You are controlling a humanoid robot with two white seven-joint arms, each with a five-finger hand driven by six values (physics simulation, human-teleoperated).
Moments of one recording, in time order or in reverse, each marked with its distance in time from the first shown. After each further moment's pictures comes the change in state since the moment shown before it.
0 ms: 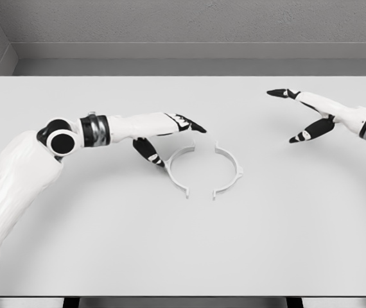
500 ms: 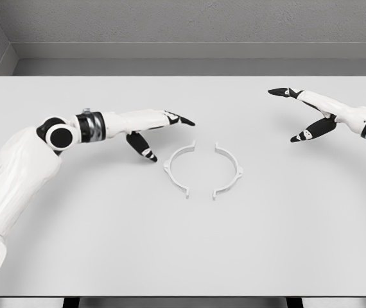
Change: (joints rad) left arm -0.043 -0.044 0.014 0.172 -0.006 0.000 0.000; right arm 0.008 -0.003 -0.005 -0.013 -0.002 0.000 0.000
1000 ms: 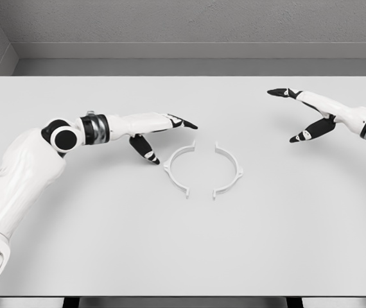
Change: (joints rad) left arm 0.005 -0.015 -0.005 0.008 -0.019 0.000 0.000; right arm 0.000 0.002 0.000 -0.002 0.000 0.000 0.000
